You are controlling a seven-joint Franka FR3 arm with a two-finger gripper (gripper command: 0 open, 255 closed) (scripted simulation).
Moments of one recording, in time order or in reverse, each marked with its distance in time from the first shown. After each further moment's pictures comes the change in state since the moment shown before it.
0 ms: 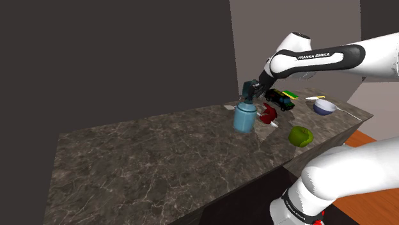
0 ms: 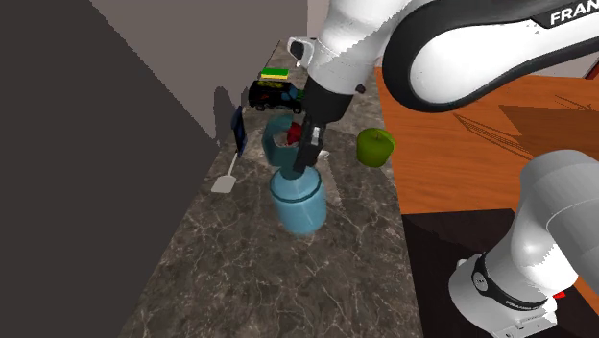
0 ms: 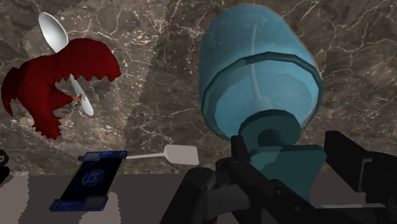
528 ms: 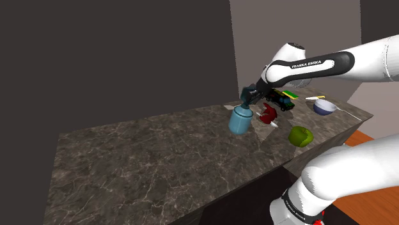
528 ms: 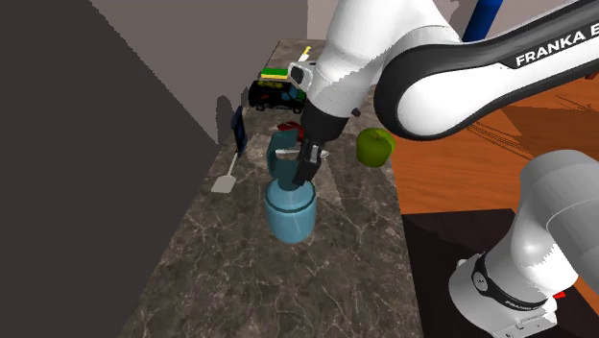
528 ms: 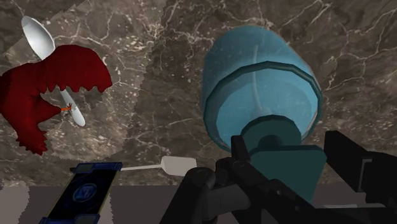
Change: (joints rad) arm 0.002 0.040 -0.011 -0.067 0.002 0.109 -0.007
